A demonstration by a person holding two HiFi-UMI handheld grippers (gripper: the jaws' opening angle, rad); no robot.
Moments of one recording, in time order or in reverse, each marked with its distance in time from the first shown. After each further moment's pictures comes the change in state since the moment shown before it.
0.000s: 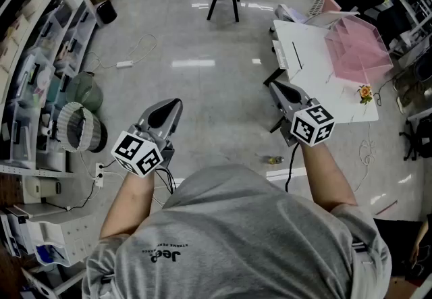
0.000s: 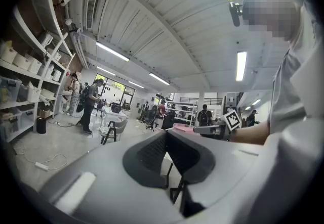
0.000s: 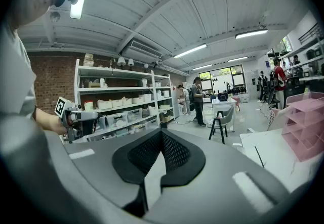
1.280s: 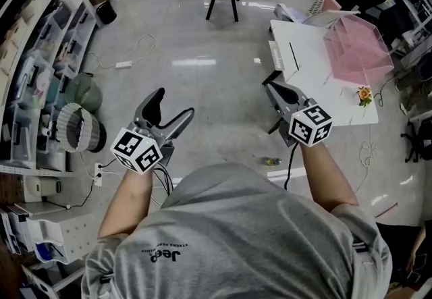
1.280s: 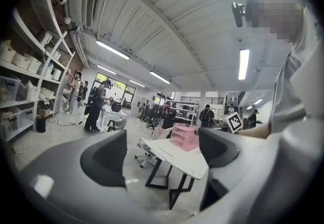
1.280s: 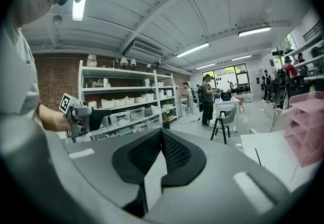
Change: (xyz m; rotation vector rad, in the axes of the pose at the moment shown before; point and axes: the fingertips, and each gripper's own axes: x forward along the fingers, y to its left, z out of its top) left arm 0.048 -0.017 0.000 -0.008 0.015 0.018; right arm -0.009 -0.038 -0.004 -0.004 0.011 0.051
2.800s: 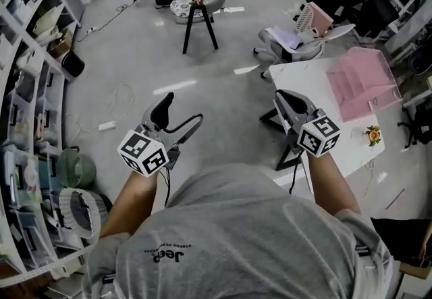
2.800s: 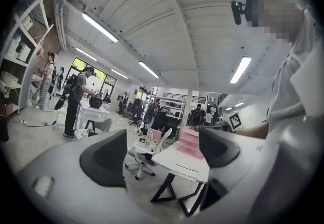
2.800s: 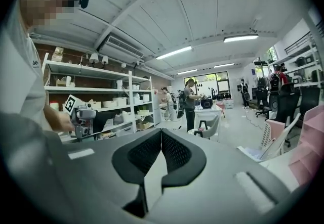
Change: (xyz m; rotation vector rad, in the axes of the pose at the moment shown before) left arm 0.315 0.284 0.065 -0.020 0.064 -0.278; right arm 0.256 -0.235 0.094 0.000 -0.053 -0.230
